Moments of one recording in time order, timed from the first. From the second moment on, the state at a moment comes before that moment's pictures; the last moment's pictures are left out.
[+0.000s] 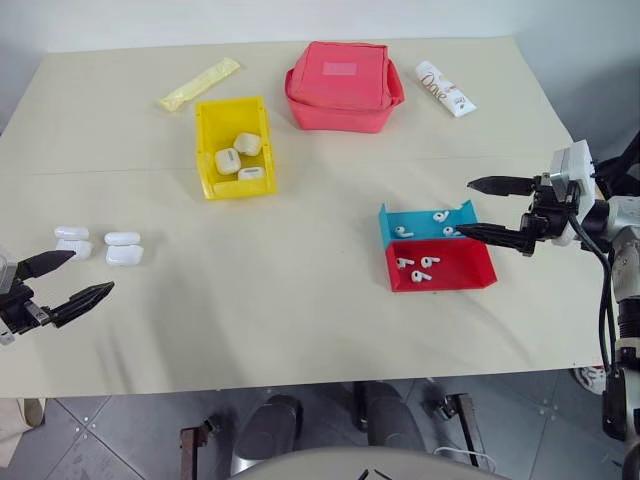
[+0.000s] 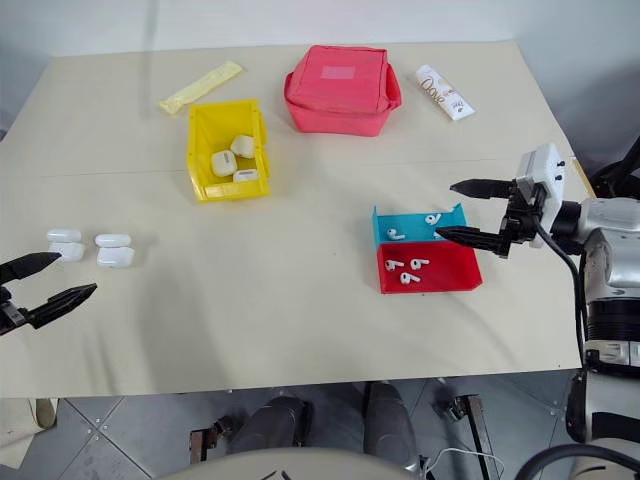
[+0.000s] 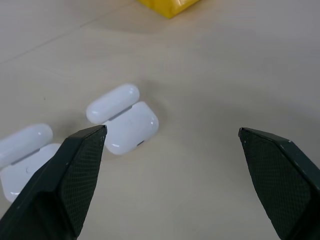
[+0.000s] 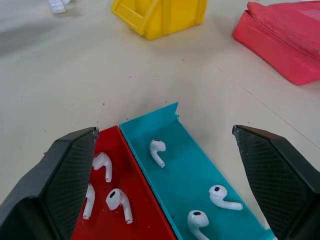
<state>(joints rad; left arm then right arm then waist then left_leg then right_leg) 0.17 0.92 0.67 0.08 -0.47 0.25 -1.06 -0.57 -0.83 -0.13 0.40 0.42 0.20 1.42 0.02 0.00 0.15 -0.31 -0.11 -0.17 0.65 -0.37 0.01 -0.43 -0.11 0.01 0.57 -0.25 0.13</state>
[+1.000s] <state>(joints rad) 0.74 0.66 1.05 -0.28 -0.53 0.49 -0.98 -0.69 -0.73 -0.06 0.44 0.38 0.15 1.46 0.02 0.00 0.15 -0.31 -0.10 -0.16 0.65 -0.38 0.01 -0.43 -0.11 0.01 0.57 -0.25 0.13</state>
